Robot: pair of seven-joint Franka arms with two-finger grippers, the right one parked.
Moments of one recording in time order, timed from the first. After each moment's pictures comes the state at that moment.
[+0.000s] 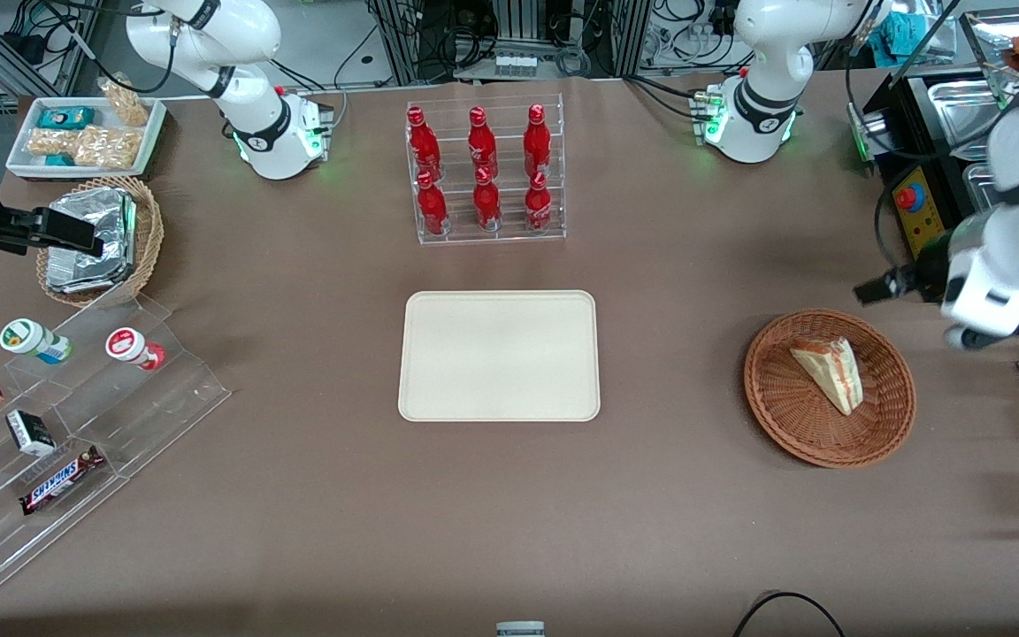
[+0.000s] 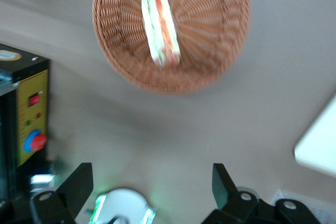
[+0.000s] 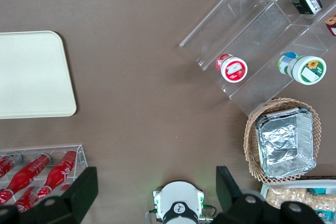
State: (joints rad) arm 0.14 0.08 -0.17 -1.67 0.01 1.45 -0.32
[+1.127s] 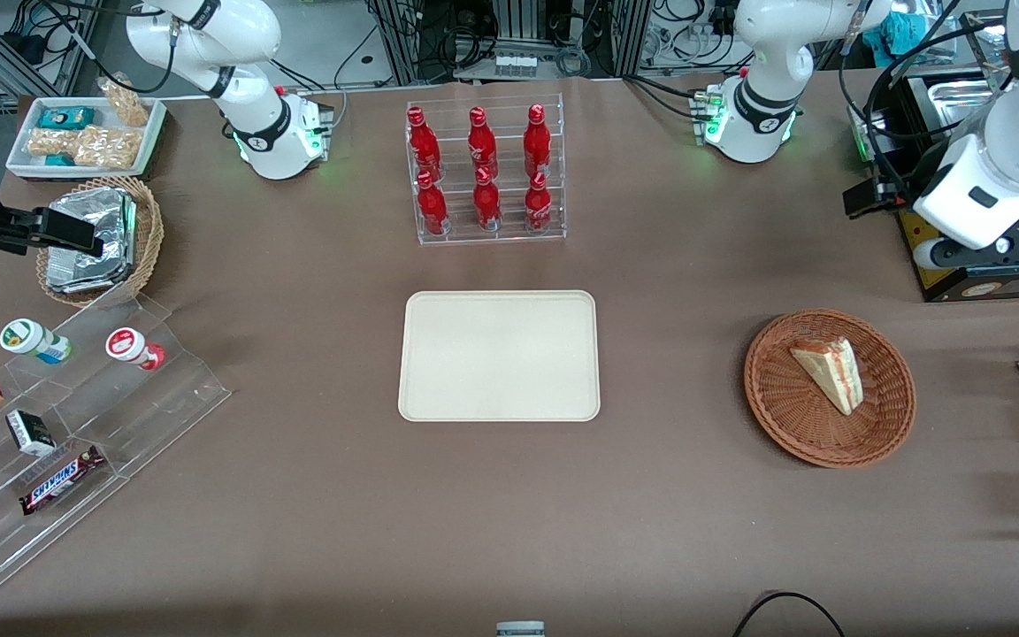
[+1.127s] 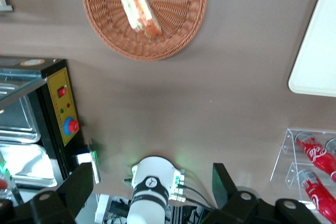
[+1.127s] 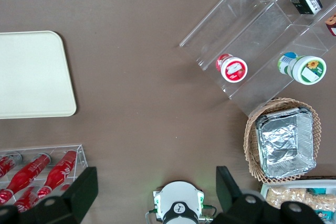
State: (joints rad) arm 0.14 0.09 -0.32 -1.41 0.07 1.16 -0.24
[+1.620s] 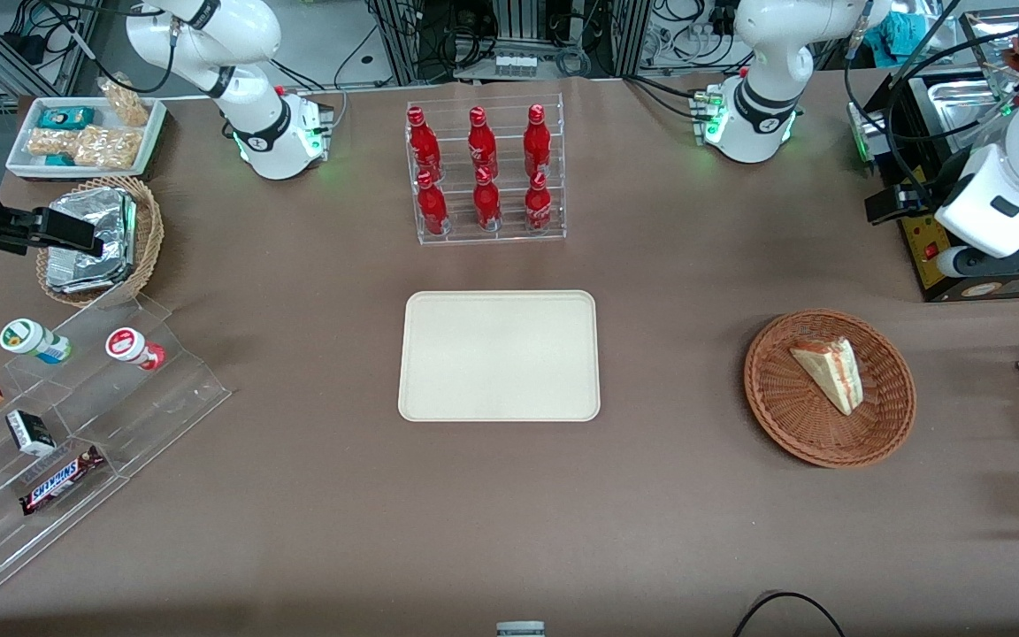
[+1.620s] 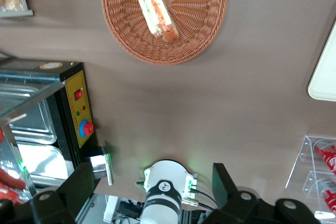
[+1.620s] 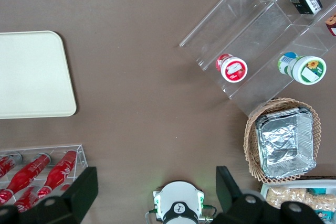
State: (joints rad) arm 0.16 0.10 -0.31 -1.41 0.12 1.18 -0.18
